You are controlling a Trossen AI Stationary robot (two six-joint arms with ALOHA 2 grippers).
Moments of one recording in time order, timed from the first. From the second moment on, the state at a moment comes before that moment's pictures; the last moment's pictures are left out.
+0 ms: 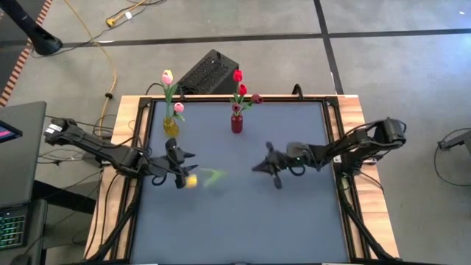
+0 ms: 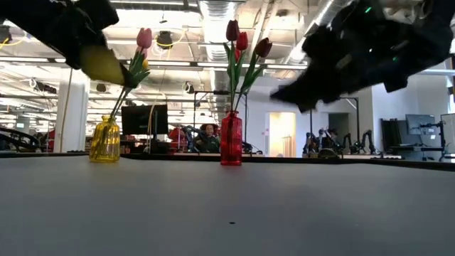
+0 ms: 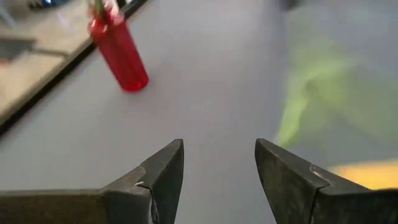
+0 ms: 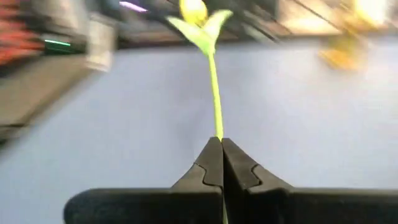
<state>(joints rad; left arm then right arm) -0.31 0.87 0.45 -0.20 -0.59 -0.31 0.02 1.49 0.42 0.84 -0.15 0.07</state>
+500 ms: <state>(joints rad) -0.17 0.90 0.26 0.13 -0.50 -0.17 -0.15 1.49 0.42 0.49 -0.05 0.18</state>
